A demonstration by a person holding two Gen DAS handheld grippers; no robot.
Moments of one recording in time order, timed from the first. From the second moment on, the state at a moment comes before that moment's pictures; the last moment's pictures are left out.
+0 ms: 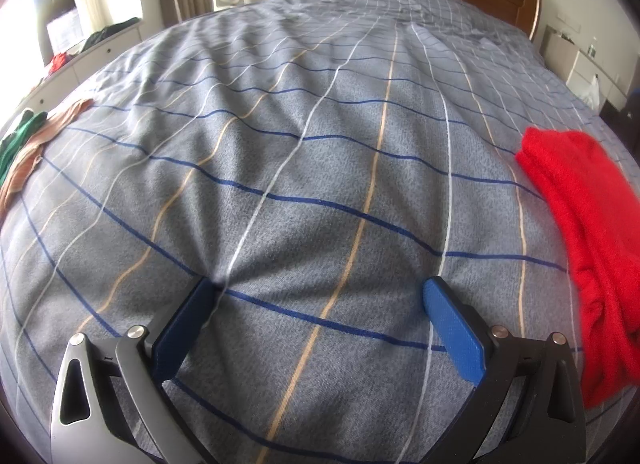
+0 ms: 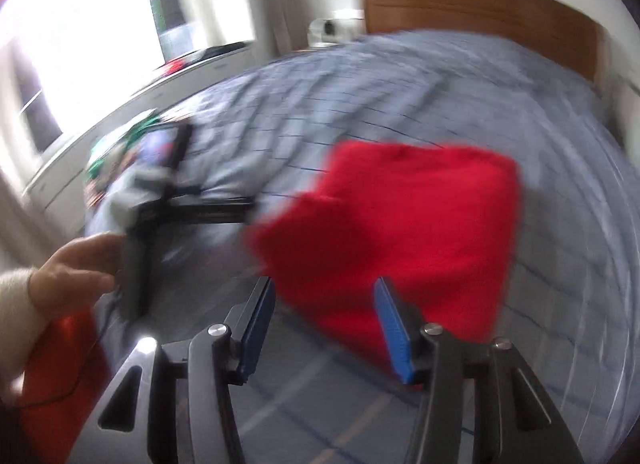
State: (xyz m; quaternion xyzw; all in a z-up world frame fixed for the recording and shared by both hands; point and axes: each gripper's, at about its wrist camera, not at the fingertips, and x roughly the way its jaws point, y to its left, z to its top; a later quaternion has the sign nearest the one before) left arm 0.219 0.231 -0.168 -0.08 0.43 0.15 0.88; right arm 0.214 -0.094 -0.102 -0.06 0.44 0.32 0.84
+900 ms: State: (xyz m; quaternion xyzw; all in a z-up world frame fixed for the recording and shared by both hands) left arm 0.312 0.140 -0.139 -0.20 0.54 -0.14 0.81; right arm 0.353 -0.133 -0.143 0.17 0.52 0.29 0.79
